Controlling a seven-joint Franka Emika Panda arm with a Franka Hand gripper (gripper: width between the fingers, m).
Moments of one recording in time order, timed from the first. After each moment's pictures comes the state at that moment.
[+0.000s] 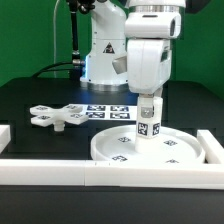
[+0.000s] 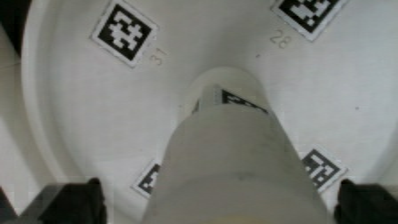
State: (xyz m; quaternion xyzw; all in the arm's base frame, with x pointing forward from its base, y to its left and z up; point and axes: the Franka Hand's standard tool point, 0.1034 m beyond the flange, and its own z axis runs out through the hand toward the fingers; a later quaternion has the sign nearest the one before) arm 0.567 0.042 0.076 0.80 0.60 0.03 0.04
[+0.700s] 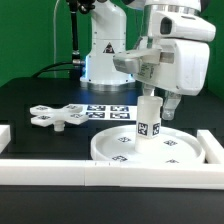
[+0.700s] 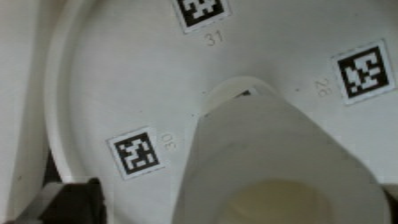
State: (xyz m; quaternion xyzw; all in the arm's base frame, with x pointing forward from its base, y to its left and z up) arm 0.573 0.046 0.075 0.59 0.80 0.00 0.08
